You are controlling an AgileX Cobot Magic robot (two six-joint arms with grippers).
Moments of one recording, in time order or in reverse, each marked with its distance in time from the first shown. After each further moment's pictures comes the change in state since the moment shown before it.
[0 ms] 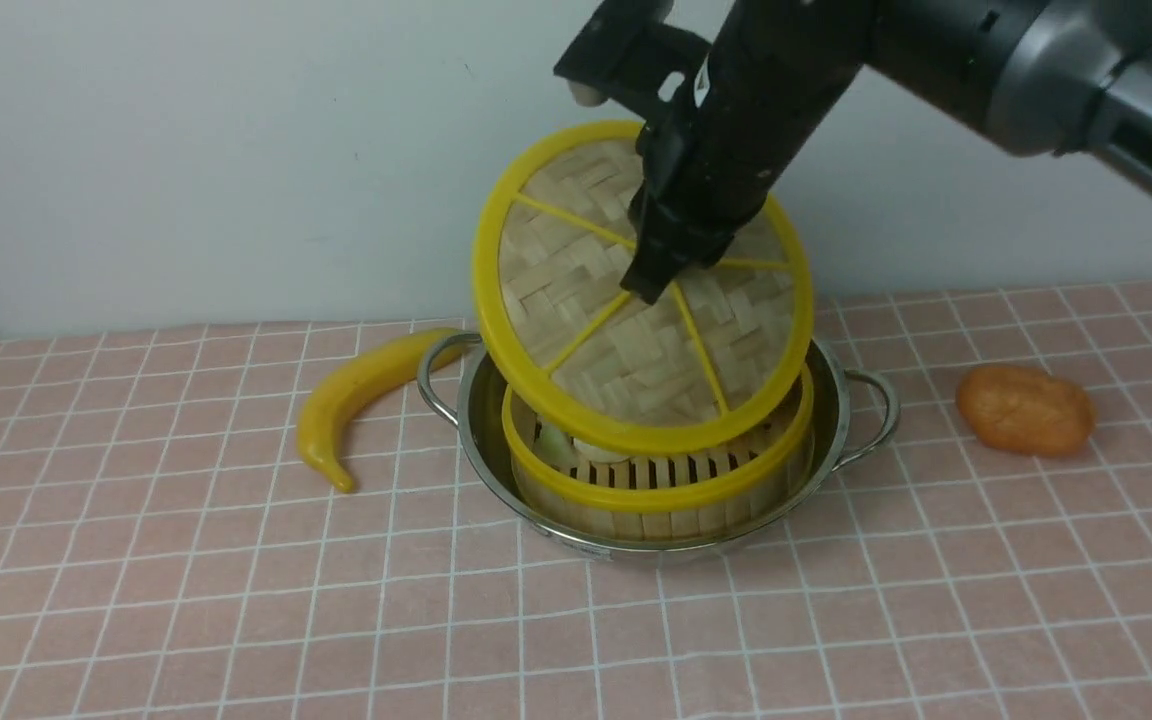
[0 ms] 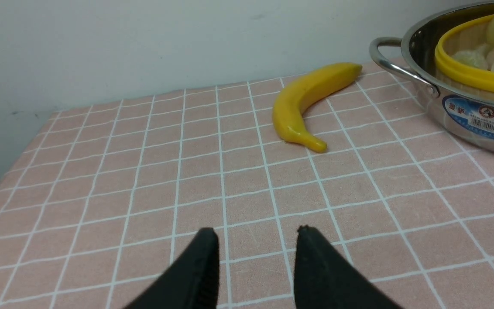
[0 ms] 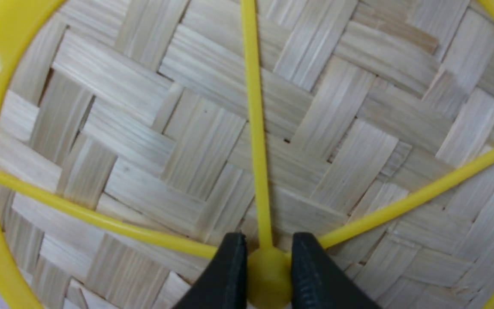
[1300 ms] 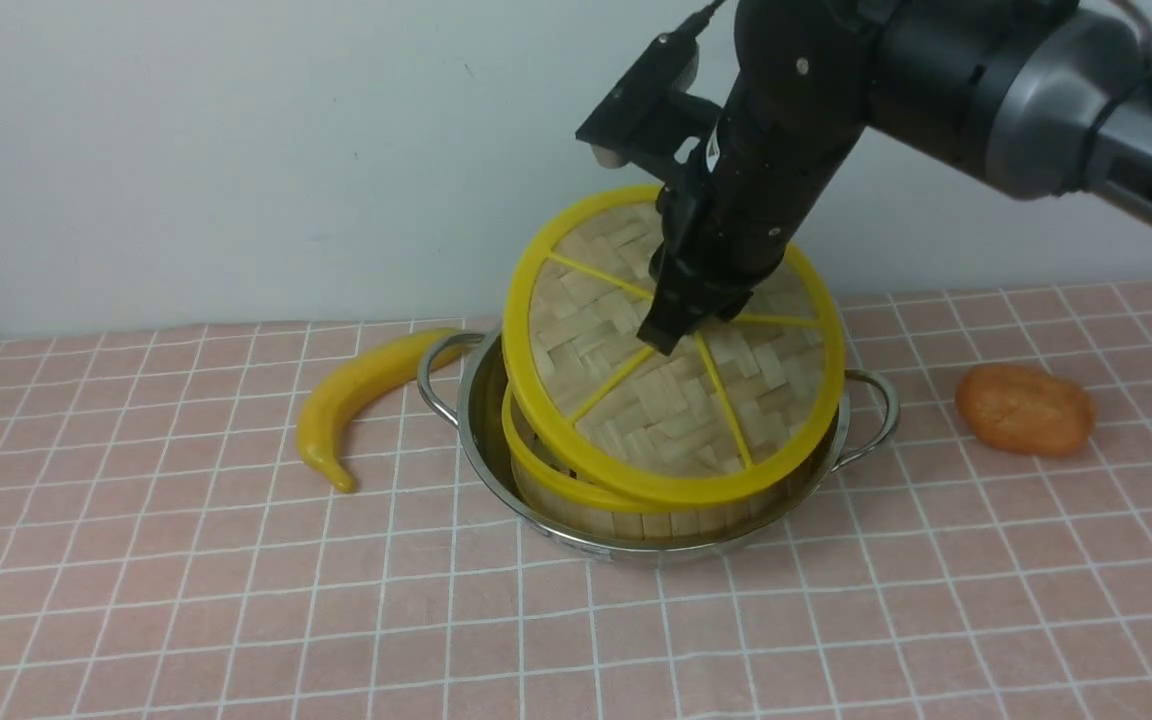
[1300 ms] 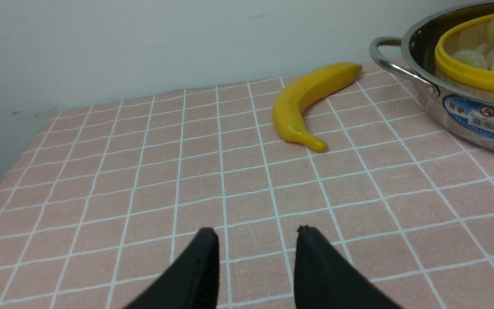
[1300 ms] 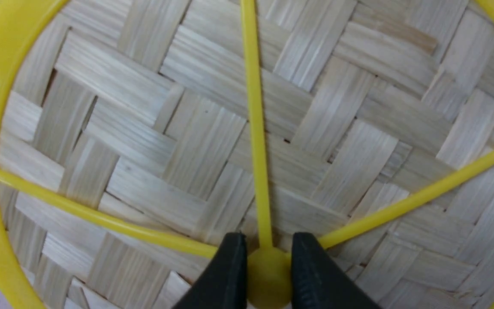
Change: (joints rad) right arm 0.000 -0.049 0.144 -0.009 -0.037 0.059; left arm 0.000 0.000 0.000 0.000 0.000 0.002
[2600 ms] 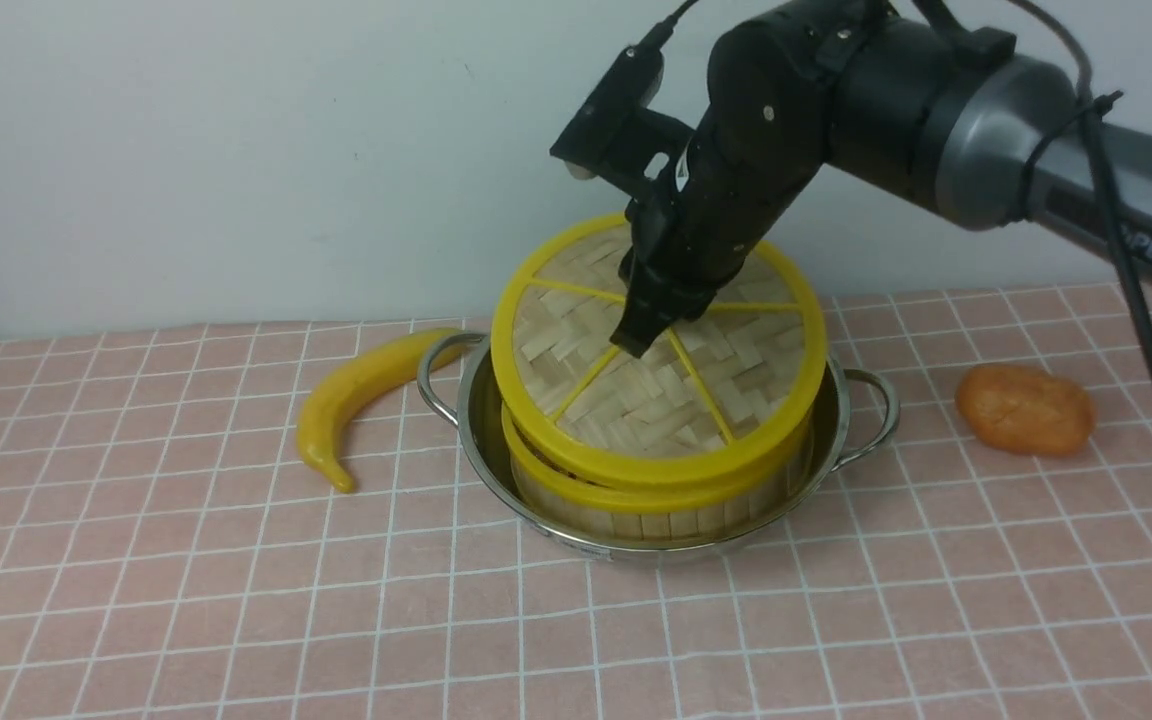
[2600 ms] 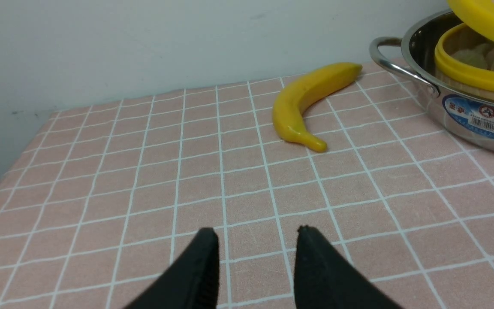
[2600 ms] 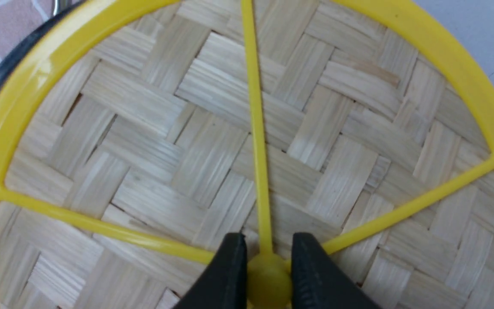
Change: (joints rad) right arm 0.000 0.060 -0.003 0.002 -0.148 -0.050; left arm 0.000 0.000 0.000 0.000 0.000 0.000
